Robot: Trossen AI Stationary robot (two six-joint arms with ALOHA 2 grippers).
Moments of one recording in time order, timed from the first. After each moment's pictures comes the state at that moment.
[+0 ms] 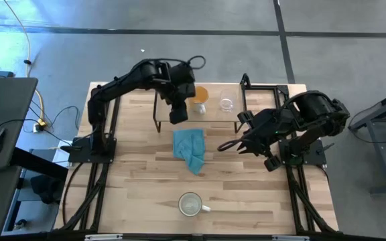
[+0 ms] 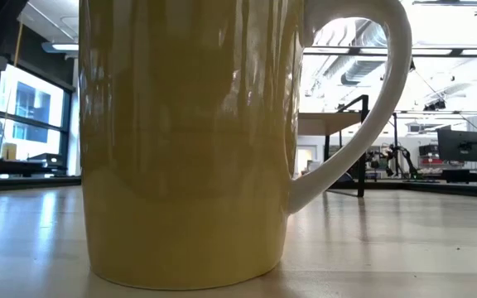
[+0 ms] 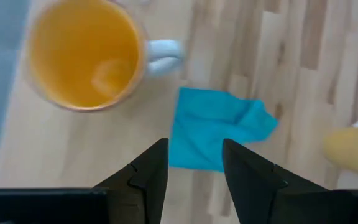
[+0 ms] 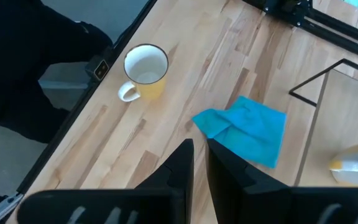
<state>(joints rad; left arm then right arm) 0.37 1.92 2.32 -1.56 0.08 0.05 0.33 1.63 2.31 -1.57 -0.02 -0.17</state>
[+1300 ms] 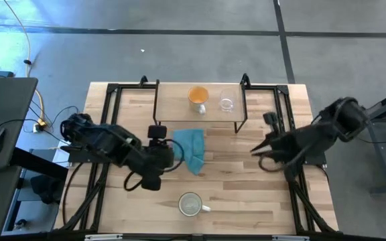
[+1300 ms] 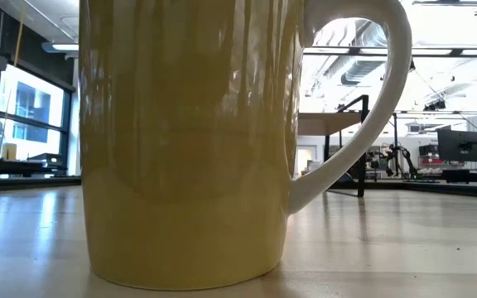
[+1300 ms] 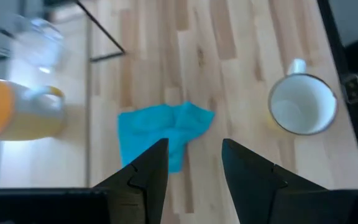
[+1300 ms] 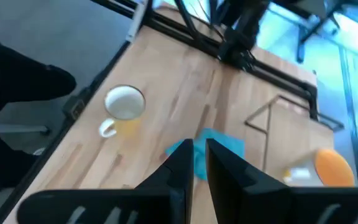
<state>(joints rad) -0.39 1.80 2.28 -1.57 -0.45 -0.24 0.61 1.52 2.28 -1.47 0.37 -0.03</state>
